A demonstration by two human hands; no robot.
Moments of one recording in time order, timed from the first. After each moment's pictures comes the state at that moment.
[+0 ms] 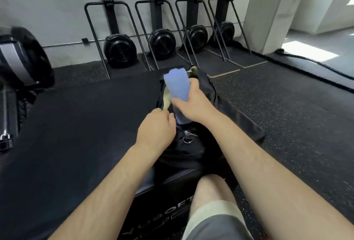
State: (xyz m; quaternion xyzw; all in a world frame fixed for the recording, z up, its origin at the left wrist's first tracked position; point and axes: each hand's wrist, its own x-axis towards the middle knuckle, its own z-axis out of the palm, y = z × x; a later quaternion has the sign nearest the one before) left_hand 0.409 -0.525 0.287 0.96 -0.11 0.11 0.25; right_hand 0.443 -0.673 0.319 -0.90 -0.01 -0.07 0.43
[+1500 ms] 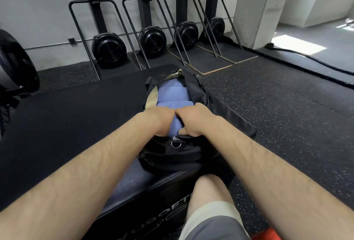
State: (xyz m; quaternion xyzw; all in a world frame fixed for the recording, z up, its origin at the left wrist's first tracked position) left_hand 0.463 -0.575 0.318 0.93 -0.31 -0.11 -0.17; right_hand 0.451 -0.711 0.282 -0.98 -0.16 0.00 -0.07
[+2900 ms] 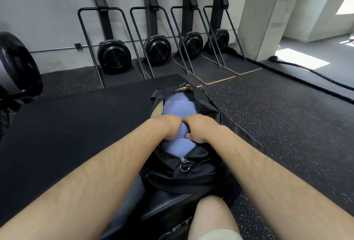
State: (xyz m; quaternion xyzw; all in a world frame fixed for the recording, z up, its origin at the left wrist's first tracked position) left_hand 0.544 -0.582 0.281 0.95 -0.28 -0.13 -0.10; right_hand 0.504 -0.719 0.275 -0.99 -0.10 0.04 0.00
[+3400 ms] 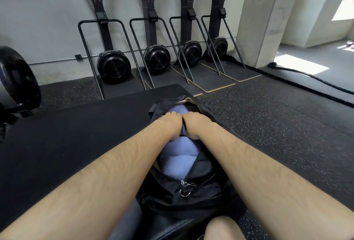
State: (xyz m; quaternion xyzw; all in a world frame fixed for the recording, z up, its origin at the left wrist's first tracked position) left_hand 0.578 -0.604 0.302 0.96 -0.26 -0.05 -0.12; right_hand 0.570 -0.719 0.279 -1.00 -0.06 0.02 0.00
